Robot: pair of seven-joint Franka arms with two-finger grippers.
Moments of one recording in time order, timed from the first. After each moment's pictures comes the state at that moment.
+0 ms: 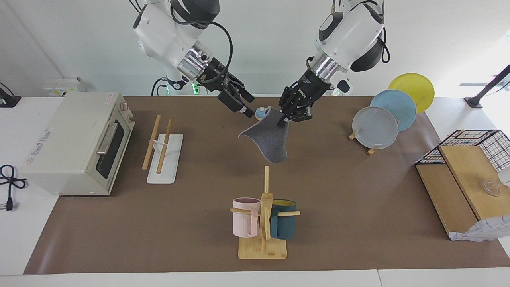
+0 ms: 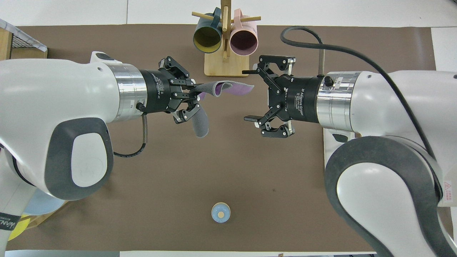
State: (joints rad) left arm -0.27 0.01 -0.25 -1.78 -0.54 2.28 -2.06; right arm 0.34 -0.03 0.07 -1.84 0.88 2.30 1.42
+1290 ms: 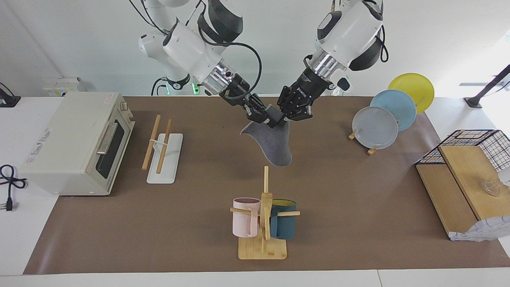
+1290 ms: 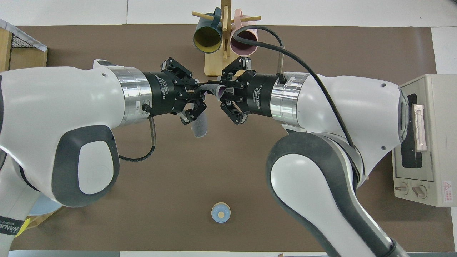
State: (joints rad) left arm -0.28 0.00 -0.24 -1.79 -0.53 2.30 -2.09; right arm 0.44 0.09 0.07 -1.79 0.89 2.47 1.42
